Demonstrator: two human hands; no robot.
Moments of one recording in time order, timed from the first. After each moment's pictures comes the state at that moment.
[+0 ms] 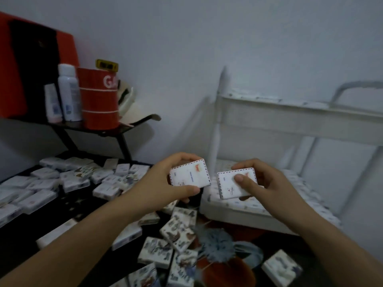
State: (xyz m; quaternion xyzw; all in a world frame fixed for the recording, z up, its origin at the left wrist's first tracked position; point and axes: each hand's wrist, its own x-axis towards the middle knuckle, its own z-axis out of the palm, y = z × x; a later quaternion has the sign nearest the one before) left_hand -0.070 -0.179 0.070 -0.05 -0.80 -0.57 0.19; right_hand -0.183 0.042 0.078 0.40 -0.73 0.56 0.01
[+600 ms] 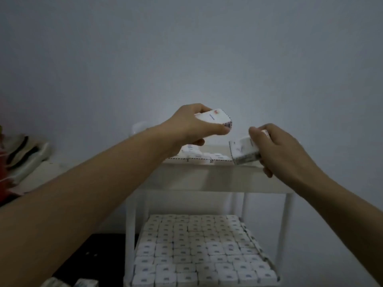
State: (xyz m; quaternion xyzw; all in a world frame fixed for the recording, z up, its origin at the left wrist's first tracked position) left_hand -0.243 -0.045 0.279 -0.11 -0.81 -0.53 0.23; right_hand -0.261 0.148 0.241 0.25 -0.83 0.43 0.28
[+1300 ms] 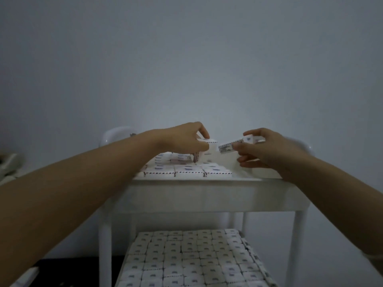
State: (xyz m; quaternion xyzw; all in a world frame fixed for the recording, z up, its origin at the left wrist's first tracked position) left_hand -0.350 -0.073 0.280 -0.14 -0.95 -0.24 0.14; right_hand -0.364 0.143 0.254 0.17 -0.76 0.62 0.09
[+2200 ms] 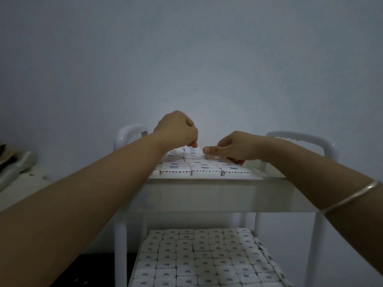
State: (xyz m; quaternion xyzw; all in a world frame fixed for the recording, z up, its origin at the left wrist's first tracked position) left_hand -0.334 -0.096 0.273 -0.01 -0.90 -0.32 0.29; right_hand -0.400 0.075 0.268 0.28 -0.93 0.21 0.05
